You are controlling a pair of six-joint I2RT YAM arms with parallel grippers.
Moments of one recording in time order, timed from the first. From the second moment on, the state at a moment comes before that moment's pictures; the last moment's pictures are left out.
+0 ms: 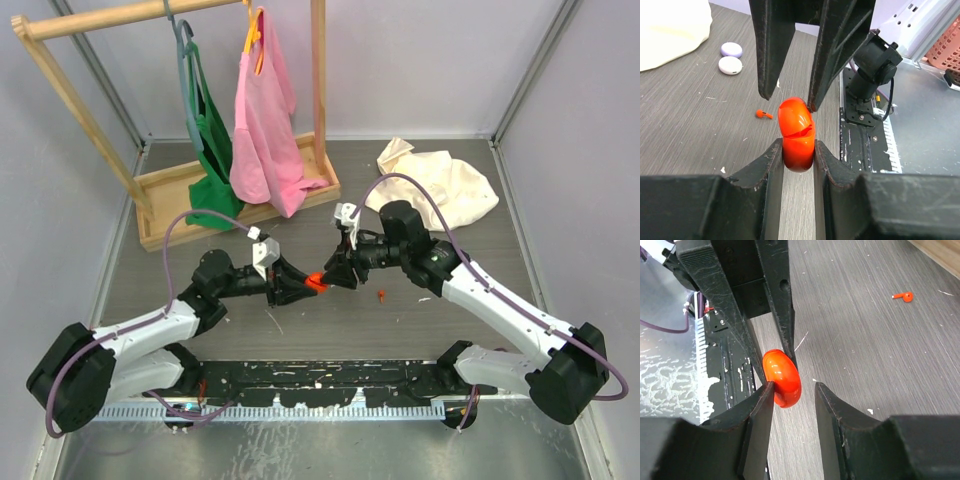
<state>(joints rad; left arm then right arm) -0.68 1.08 0.36 0.75 0.78 -0.26 0.67 1.12 0.90 -0.27 -0.71 -0.08</state>
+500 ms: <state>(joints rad) -0.69 1.05 0.34 0.75 0.79 -0.19 0.67 1.11 0.90 -0.26 -0.60 -0.05</state>
